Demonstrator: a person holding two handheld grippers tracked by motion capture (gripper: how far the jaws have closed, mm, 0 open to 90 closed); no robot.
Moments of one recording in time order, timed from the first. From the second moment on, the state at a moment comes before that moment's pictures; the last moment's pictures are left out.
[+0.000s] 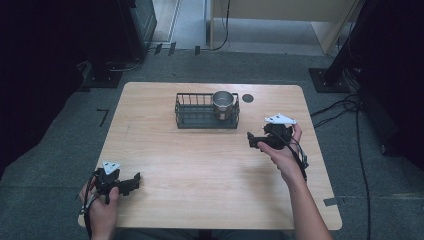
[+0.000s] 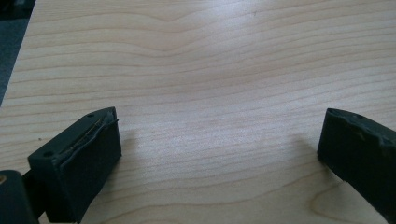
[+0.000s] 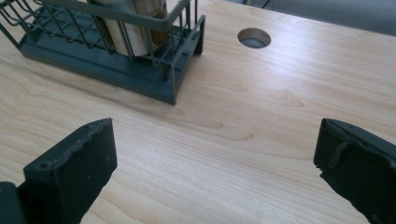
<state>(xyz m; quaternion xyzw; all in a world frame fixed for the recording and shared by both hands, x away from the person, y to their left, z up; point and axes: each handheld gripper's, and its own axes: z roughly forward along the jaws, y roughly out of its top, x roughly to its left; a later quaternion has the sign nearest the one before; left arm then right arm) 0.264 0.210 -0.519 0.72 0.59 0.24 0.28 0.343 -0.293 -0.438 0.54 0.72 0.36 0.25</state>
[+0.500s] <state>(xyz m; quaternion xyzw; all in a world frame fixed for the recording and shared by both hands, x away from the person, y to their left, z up) 0.264 0.210 -0.519 0.72 0.59 0.24 0.28 0.321 -0.325 -0.454 0.57 0.70 0.35 0.26</state>
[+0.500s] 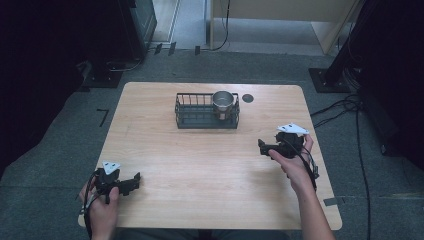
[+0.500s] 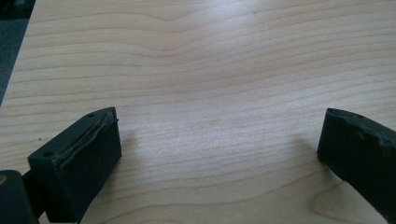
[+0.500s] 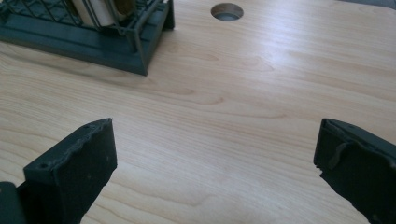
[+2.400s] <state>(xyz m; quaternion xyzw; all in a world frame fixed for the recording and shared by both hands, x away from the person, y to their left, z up) 0.264 0.210 -0.519 0.72 0.59 0.24 0.28 0.219 -0.400 -0.527 0.65 0.66 0.28 0.26</state>
